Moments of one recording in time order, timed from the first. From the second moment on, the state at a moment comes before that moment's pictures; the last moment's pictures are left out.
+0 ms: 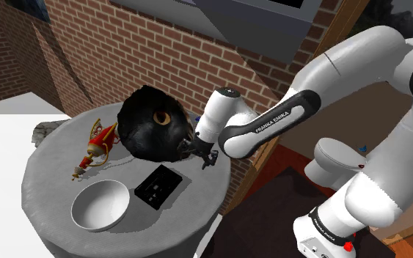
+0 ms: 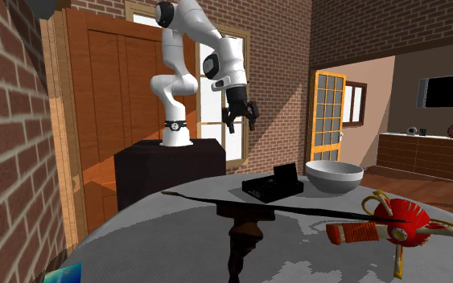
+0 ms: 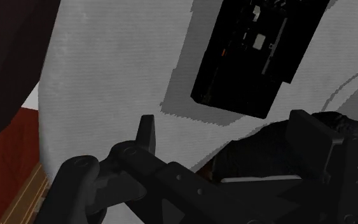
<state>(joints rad) -0.02 0.16 0.55 -2.42 -0.02 2.71 1.38</state>
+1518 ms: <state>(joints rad) 0.32 0.76 0.23 -1.90 -0.27 2.88 1.88</state>
